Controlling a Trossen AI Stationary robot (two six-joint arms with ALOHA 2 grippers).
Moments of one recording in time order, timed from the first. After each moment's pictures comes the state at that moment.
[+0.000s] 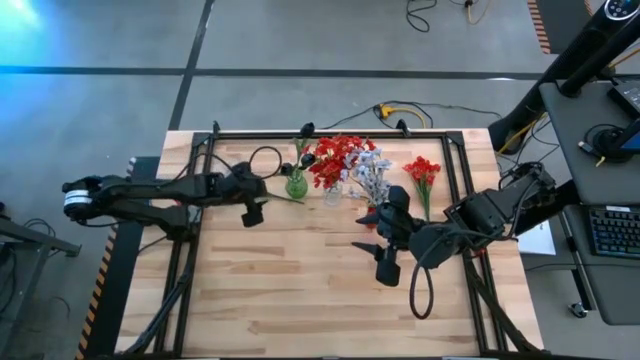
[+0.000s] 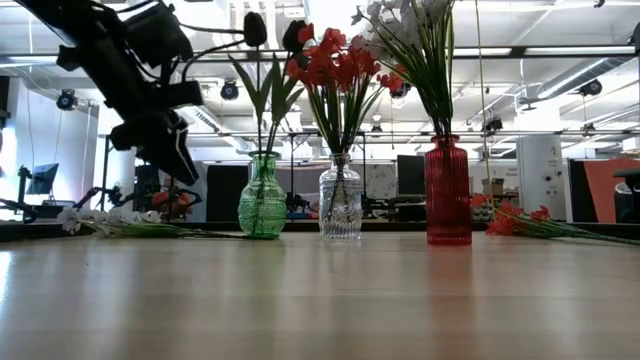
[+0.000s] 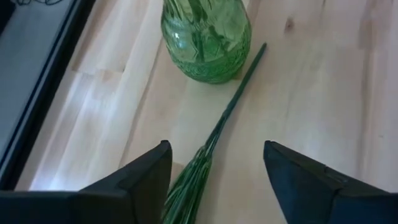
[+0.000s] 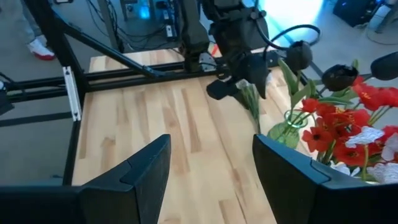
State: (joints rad) left arm 0.23 1.06 0.55 -0.39 -0.26 0.12; right arm 0.51 1.57 1.88 -0.94 0.61 0.41
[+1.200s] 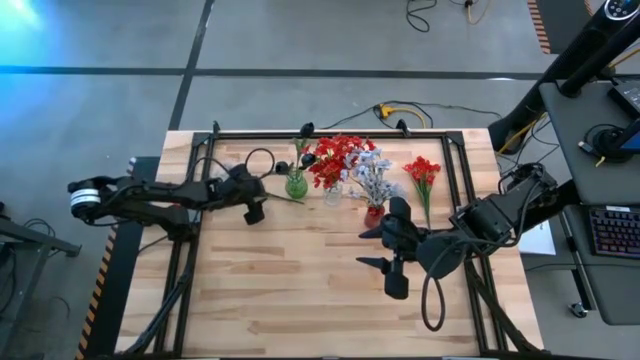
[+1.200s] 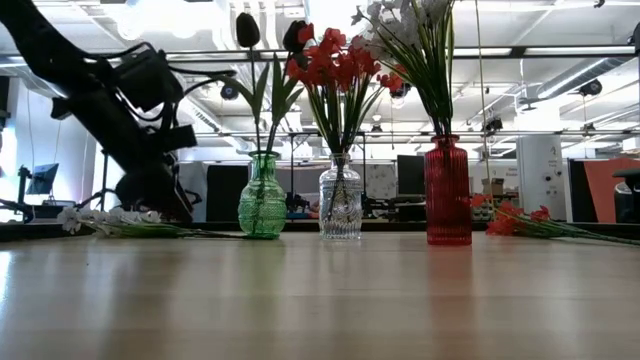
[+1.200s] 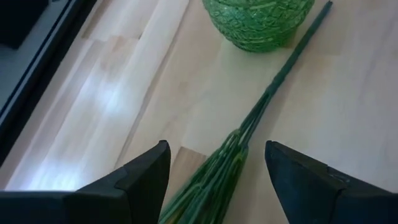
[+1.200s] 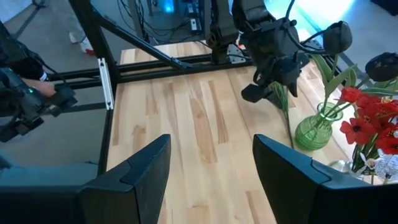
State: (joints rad) left arm 0.34 1.15 0.32 0.00 -0.28 0.17; right arm 0.56 1.57 1.88 -0.93 0.55 0.45
